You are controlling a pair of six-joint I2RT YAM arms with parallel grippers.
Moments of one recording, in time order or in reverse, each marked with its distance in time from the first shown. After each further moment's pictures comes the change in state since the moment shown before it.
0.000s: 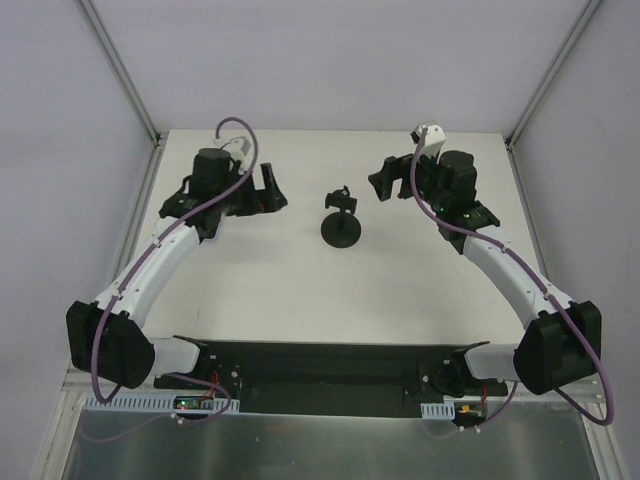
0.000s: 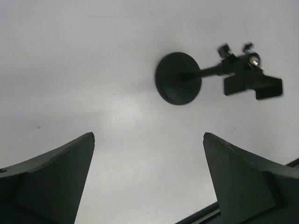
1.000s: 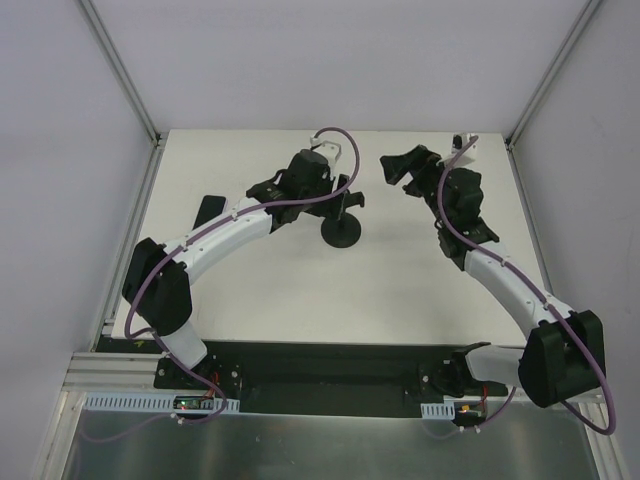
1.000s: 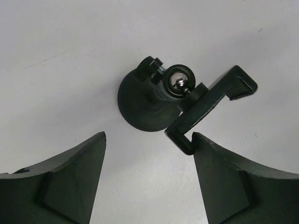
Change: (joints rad) left arm -0.318 0.345 0.227 0.082 -0.271 0.121; right arm -0.006 -0.066 -0.182 0.303 0.236 0.555
